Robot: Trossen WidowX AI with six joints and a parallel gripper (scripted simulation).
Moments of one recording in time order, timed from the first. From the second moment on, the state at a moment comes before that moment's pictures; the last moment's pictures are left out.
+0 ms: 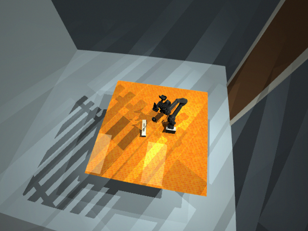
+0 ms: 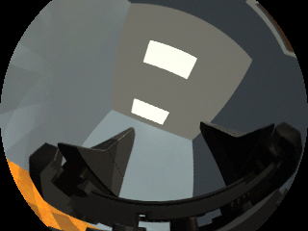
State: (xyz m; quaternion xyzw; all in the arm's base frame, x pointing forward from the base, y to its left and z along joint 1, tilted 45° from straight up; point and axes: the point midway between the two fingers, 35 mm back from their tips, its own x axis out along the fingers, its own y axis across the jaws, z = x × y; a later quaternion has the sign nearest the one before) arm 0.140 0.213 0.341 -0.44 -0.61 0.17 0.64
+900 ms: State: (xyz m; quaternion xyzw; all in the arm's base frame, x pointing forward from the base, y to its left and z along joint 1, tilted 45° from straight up) arm 0.241 0.233 0.272 -0.37 -0.29 0.33 0.82
